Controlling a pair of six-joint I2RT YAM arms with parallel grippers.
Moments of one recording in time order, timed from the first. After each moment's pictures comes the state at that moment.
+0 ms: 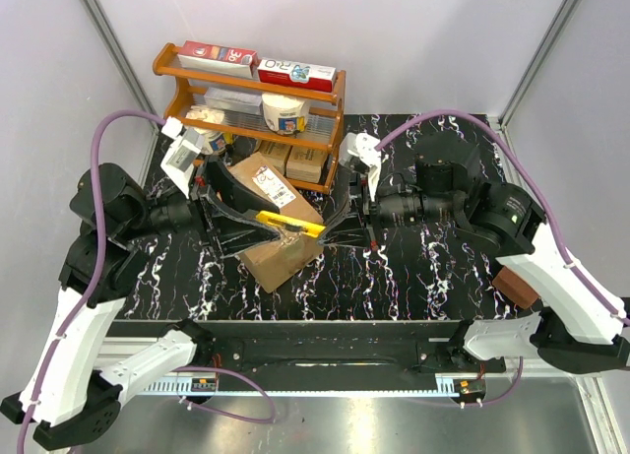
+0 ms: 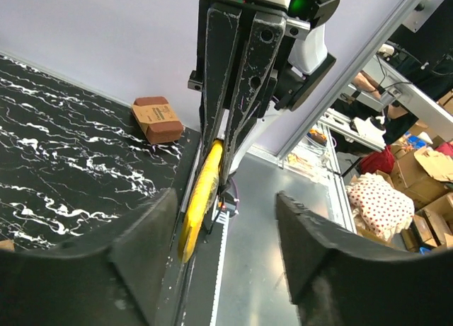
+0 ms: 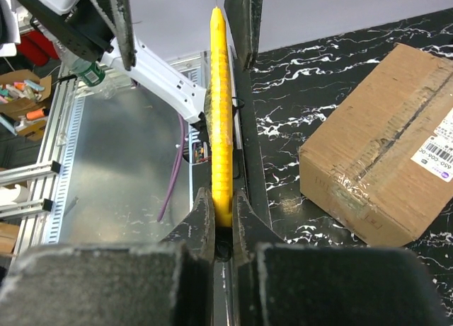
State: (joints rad) left arm -0.51 0.87 1.46 -0.46 0.92 -0.52; right arm 0.98 1.26 1.80 -0.80 -0.54 0.08
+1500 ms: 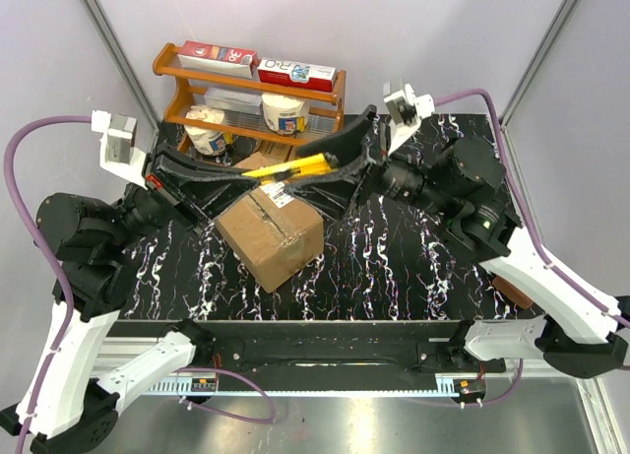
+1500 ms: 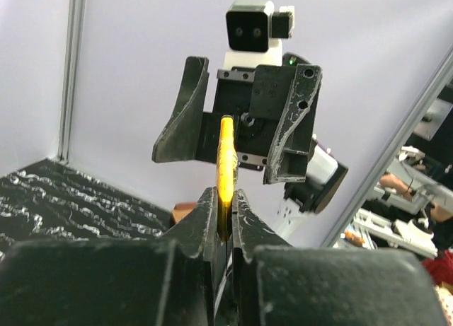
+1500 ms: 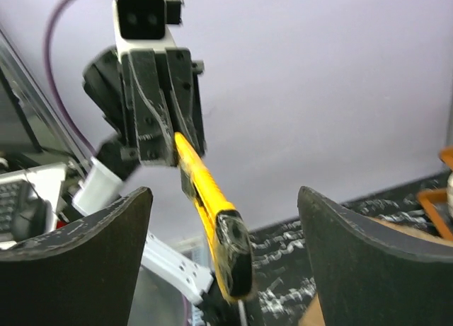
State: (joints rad) left arm -0.51 0.81 1.41 -0.15 0.66 -0.65; right arm 0.98 1.19 1.57 -0.02 -0.35 0.40
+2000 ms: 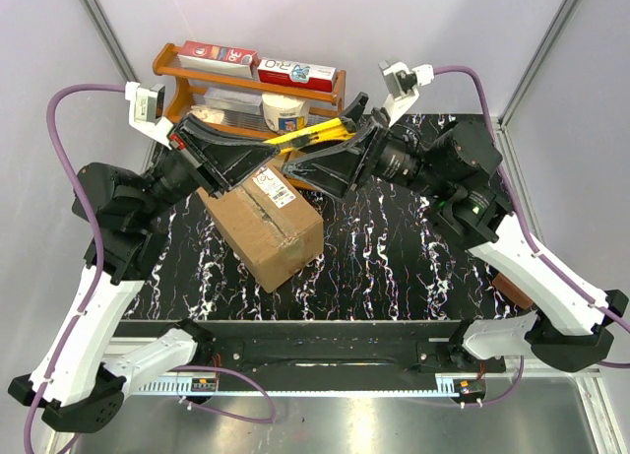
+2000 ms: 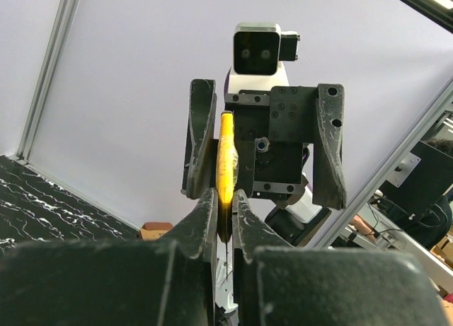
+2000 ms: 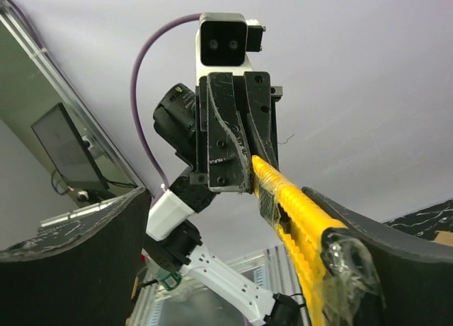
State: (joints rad) left arm -0.51 0.94 1.39 0.08 0.60 -0.88; right arm 0.93 1.29 1.66 0.09 -0.44 0.69
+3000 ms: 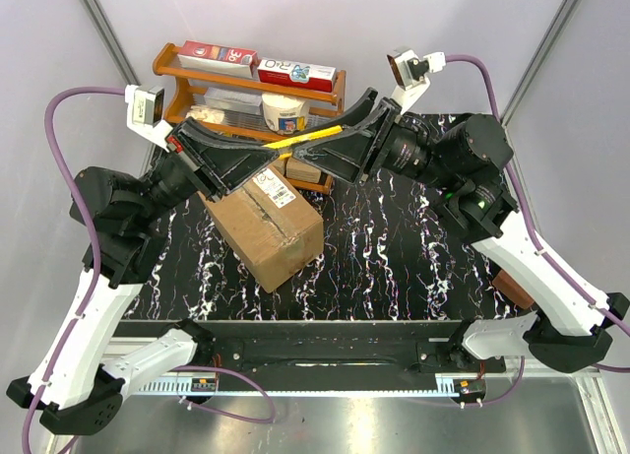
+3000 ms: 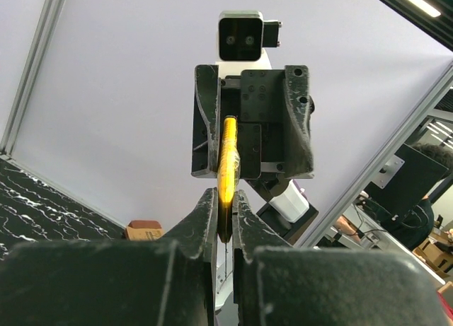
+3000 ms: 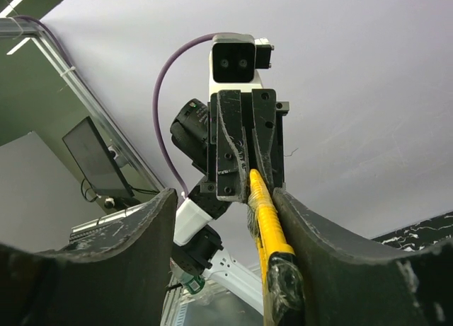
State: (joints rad) left arm -0.51 0.93 1.39 0.08 0.59 -0.92; right arm 0.86 1.29 1.68 0.12 -0.51 0.83
